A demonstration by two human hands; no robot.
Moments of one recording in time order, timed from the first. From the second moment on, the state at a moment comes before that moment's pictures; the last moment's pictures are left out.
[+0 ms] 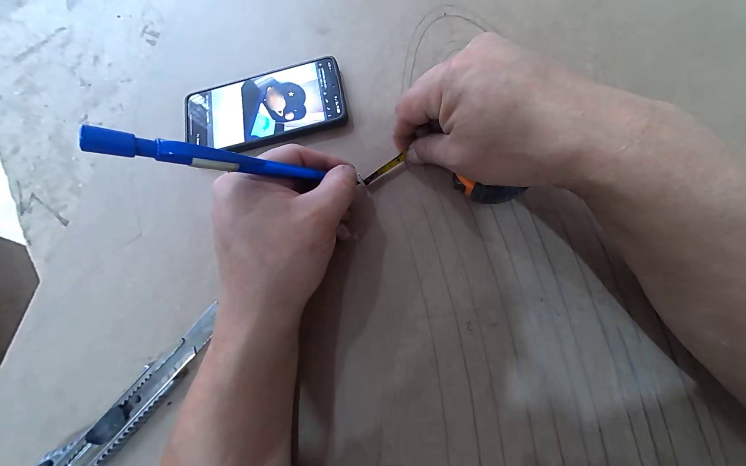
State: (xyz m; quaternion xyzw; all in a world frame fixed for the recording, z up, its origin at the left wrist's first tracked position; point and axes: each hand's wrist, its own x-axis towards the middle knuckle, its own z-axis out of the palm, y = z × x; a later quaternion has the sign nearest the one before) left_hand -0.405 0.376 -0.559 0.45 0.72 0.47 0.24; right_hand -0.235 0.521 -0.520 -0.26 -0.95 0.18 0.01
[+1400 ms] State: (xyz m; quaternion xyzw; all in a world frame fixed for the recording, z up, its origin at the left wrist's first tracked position) left_hand -0.400 0.377 -0.556 0.46 0.75 0.42 0.23; right_hand -0.235 0.517 -0.517 -0.26 -0.95 0.19 0.01
